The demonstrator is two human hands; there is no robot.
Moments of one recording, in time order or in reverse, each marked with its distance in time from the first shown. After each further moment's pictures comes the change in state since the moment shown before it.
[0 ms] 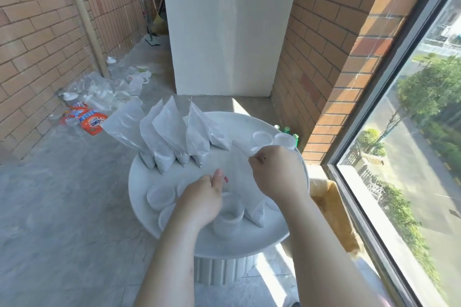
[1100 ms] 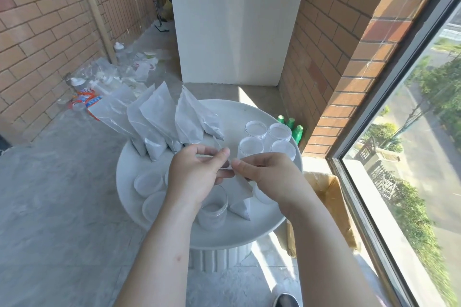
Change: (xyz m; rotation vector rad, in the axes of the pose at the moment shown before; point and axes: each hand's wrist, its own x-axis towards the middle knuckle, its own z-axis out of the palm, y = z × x) left_hand -0.005 0.040 0.019 -0.802 0.187 0.018; right_hand -0.015 0.034 -0.021 0.822 -0.472 0.171
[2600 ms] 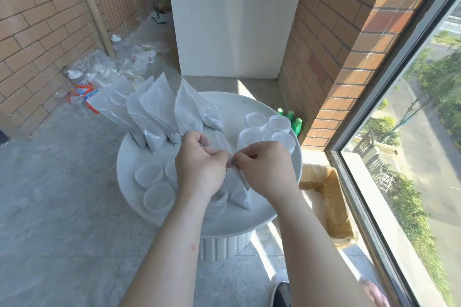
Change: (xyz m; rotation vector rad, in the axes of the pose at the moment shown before) left_hand 0.004 -0.014 0.009 0.136 0.128 0.091; right_hand 0.012 0.010 0.021 -0.294 0.243 -0.135
